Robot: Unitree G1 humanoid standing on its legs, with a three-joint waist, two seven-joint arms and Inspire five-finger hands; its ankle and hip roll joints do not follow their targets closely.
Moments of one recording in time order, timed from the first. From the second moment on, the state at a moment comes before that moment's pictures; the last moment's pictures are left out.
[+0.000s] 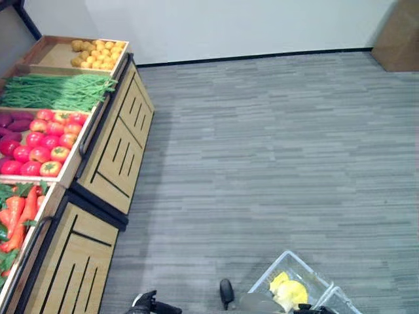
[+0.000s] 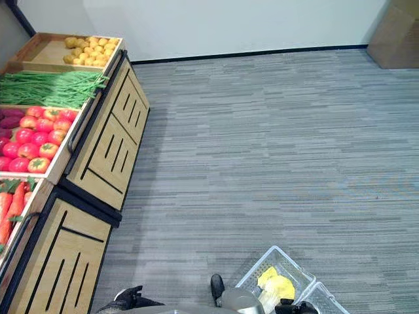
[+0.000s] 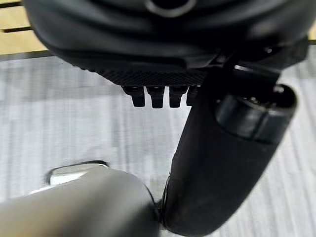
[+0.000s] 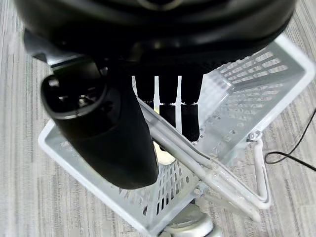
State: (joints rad) left arm -0.06 0.16 -0.16 1.33 -0.10 0.00 0.09; right arm 0.02 -0.31 0.09 1.34 0.29 -0.01 -0.08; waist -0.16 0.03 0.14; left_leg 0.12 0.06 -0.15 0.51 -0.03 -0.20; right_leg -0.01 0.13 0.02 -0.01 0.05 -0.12
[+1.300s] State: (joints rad) left arm -0.05 0.19 -0.18 1.27 -0.10 -0.01 0.09; right arm 0.07 -0.28 0.19 1.36 0.24 0.00 -0.09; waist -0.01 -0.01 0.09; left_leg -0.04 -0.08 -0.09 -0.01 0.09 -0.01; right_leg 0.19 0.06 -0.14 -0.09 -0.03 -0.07
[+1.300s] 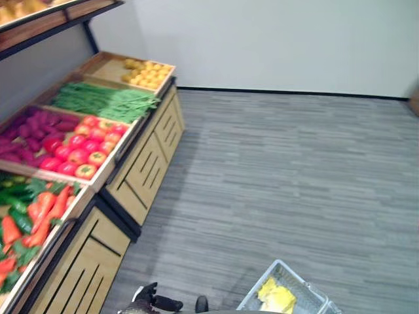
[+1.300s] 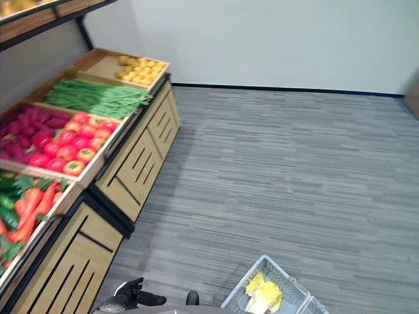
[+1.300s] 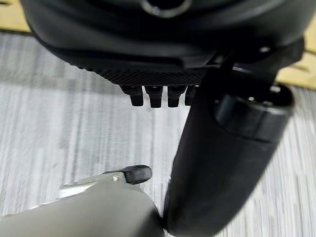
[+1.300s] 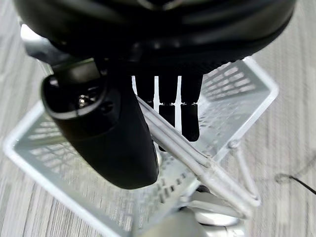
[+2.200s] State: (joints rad) left arm 0.01 0.24 -0.16 1.33 -0.12 0.02 0.10; right arm -0.05 -0.23 0.20 1.25 0.12 -0.06 -0.11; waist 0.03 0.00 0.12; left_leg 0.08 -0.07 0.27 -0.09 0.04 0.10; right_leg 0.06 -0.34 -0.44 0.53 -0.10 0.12
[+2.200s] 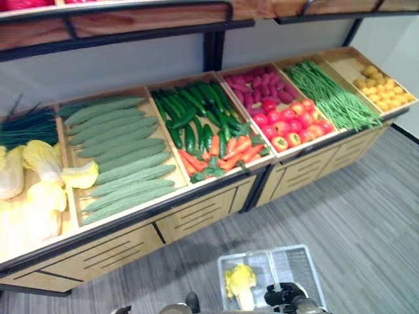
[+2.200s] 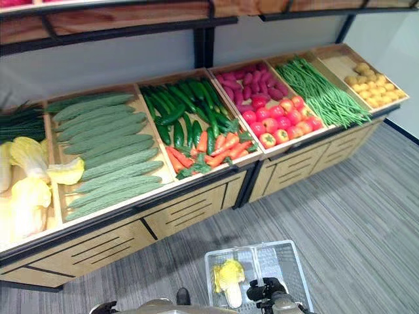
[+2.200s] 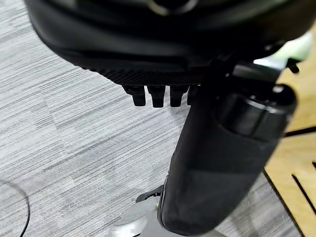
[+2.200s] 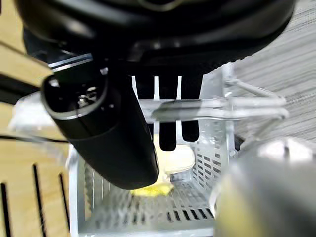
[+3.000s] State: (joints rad) left arm 0.01 0.24 -0.19 1.30 -0.08 0.00 0.10; right arm -0.02 -0.32 0.12 1.33 0.21 -0.01 -0.10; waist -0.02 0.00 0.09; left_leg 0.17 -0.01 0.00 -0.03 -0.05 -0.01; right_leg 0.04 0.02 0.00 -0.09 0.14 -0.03
